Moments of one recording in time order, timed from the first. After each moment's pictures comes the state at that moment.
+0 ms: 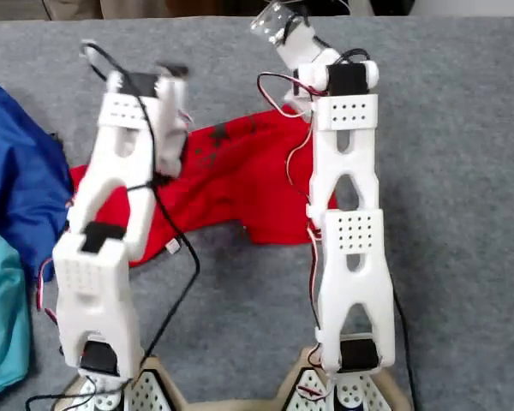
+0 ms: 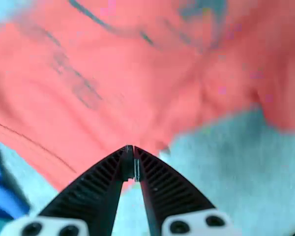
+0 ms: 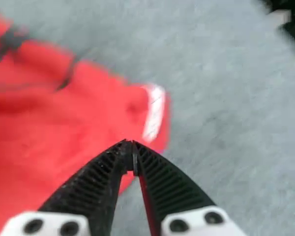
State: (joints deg) left arm 6.6 25.2 -23.1 100.2 -13.3; right arm -8.2 62.4 -92.4 99.8 32.9
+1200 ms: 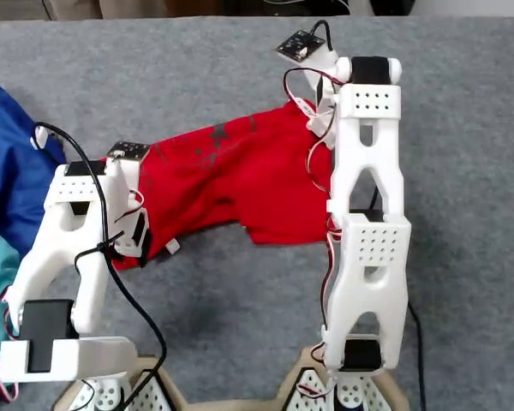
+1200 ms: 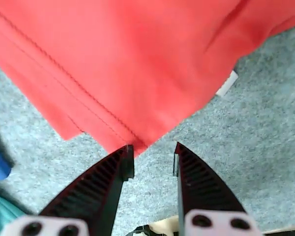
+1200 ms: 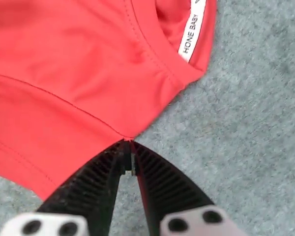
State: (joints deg) left arm -6.7 -6.4 33.1 76.8 -21.2; right arm -3.0 48.0 -61.9 99.6 33.2
